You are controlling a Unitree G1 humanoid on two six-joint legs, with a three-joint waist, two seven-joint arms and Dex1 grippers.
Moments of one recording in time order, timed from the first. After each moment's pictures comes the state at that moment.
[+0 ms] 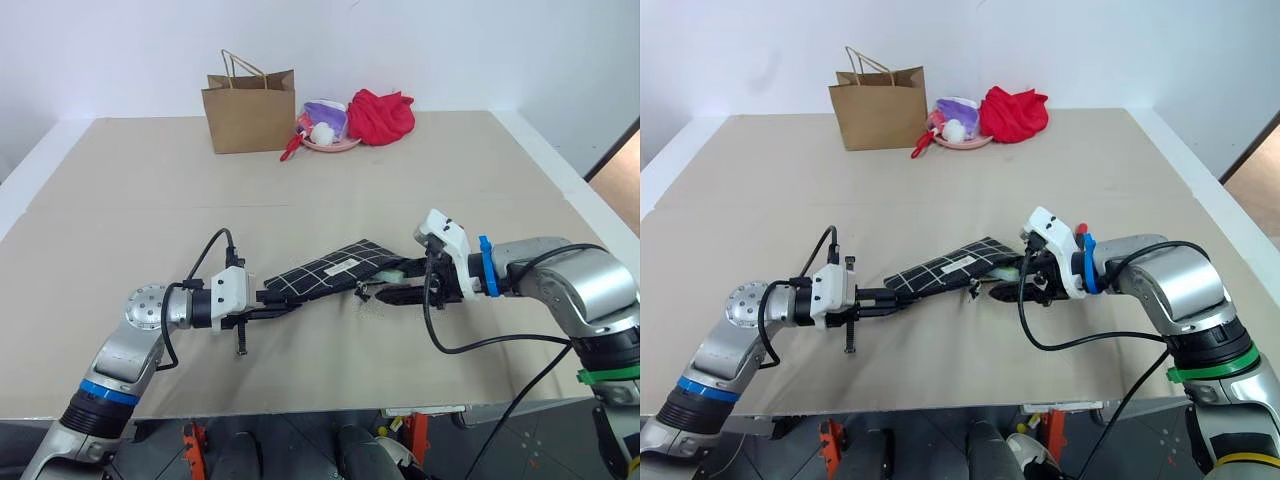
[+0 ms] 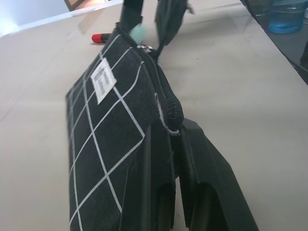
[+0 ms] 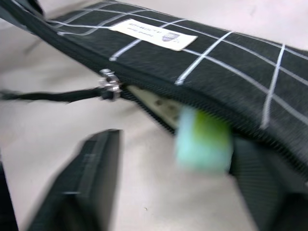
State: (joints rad) left arm -0.30 0.57 -0.15 -0.11 -0.30 -0.04 -1.14; right arm -0.63 -0.90 0.16 -0.21 0.58 1.05 1.01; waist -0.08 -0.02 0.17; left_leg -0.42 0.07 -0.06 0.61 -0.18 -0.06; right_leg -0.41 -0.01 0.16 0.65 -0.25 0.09
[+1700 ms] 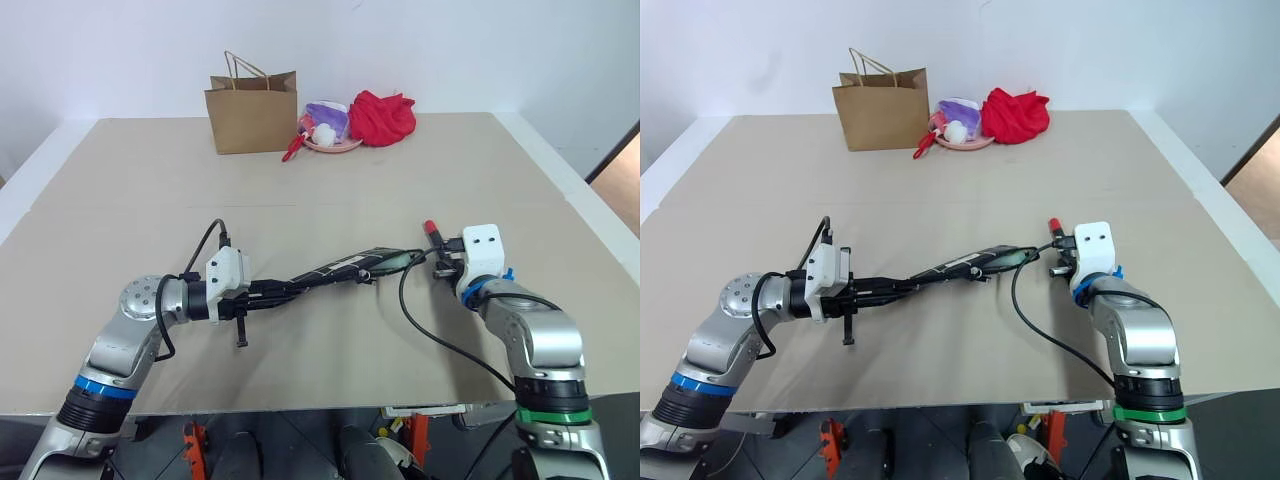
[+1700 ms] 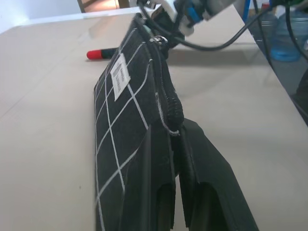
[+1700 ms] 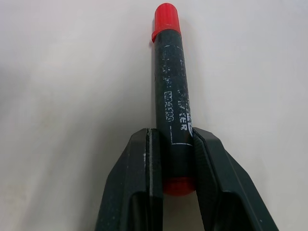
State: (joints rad) left arm -0.33 0.57 -0.11 -0.14 -0.40 0.13 -1.13; right arm -0.36 -0.54 -0.13 -0.18 0.21 0.95 0.23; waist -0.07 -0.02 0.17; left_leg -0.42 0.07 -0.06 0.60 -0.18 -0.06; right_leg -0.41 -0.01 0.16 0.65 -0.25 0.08
